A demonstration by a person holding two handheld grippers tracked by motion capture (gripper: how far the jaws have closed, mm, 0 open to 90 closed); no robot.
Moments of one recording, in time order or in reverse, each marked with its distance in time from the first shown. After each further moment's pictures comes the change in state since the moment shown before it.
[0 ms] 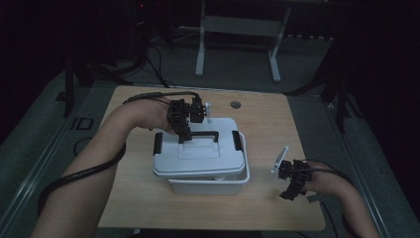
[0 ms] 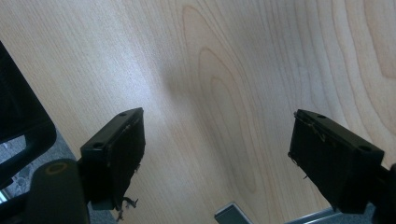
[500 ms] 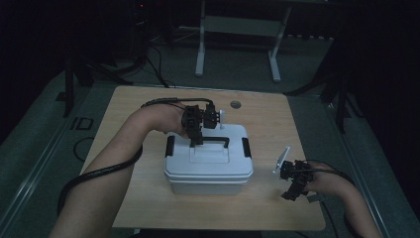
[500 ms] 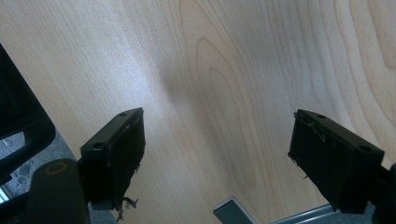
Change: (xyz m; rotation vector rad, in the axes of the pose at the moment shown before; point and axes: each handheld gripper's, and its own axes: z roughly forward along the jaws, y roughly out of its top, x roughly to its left) left arm 0.001 0.024 0.026 0.006 -0.012 0.047; right arm -0.002 -0.005 0.002 0.009 0.000 -0.002
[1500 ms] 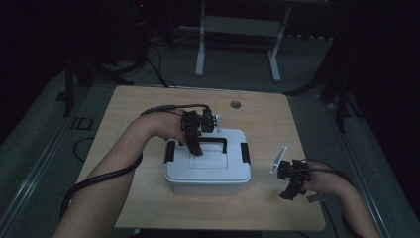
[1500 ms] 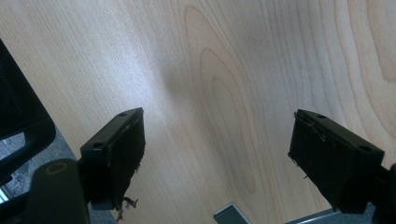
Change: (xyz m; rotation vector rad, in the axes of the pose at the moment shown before) left arm 0.003 -0.012 0.024 -0.042 -0.002 -0.078; right arm 0.003 0.007 -0.001 0.002 0.000 -0.013
